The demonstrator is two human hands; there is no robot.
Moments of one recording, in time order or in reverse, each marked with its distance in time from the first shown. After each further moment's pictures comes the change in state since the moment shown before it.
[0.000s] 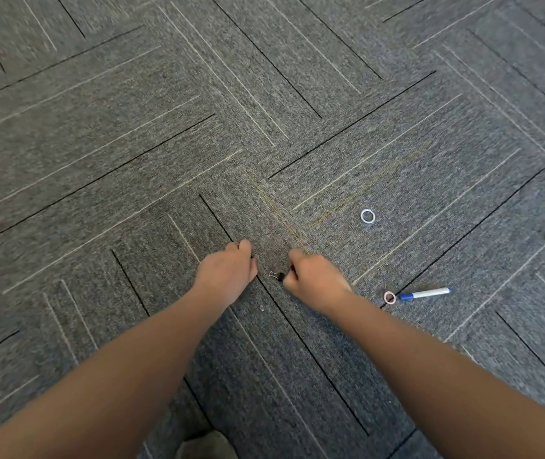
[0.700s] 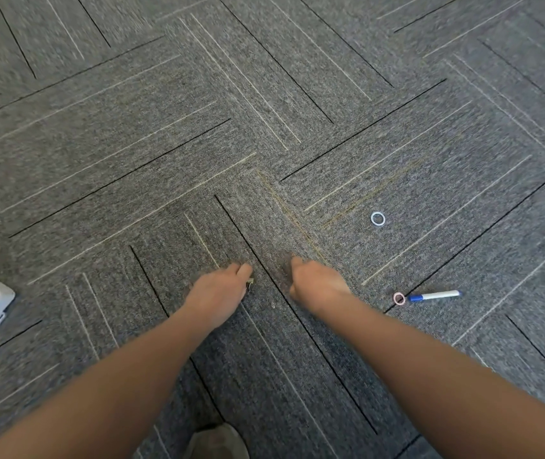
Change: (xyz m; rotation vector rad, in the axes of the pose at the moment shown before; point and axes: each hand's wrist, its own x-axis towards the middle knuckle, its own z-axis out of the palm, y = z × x) left_hand -0.046 -0.022 0.004 -0.107 -0.050 0.121; right_hand -0.001 -0.021 0.010 -0.204 -0.060 0.048
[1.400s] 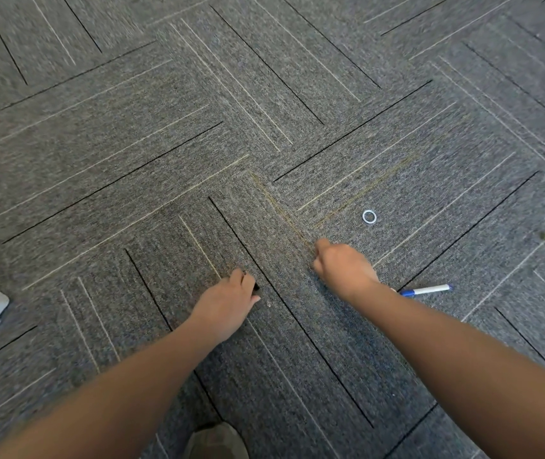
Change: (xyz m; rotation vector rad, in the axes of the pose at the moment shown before) left_hand -0.008 0.017 0.012 0.048 -0.057 0.010; right_hand -0.013 0.046 -0.026 0.081 0.169 -0.004
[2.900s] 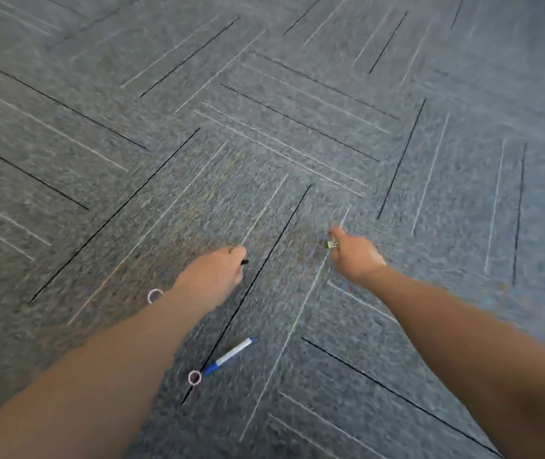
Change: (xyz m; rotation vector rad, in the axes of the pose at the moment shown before) left_hand 0.228 0.305 -0.136 -0.009 -0.011 0.400; right_hand -0.067 0.393 -0.108 0.058 0.177 0.574
